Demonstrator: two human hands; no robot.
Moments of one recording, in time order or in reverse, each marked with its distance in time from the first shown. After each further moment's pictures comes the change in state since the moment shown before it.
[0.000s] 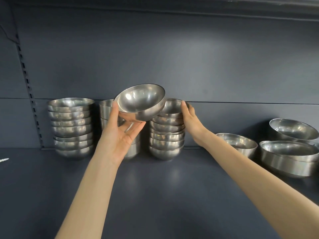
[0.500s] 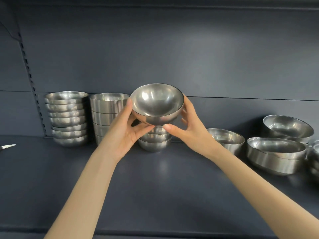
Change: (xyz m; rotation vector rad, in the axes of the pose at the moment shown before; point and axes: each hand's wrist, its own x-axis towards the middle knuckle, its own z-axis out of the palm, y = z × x) left_hand -0.023 -0.035 0.040 0.267 -0.183 -0.022; right_hand -0.073 -0.002 -0.055 -0.064 -0.301 -0.451
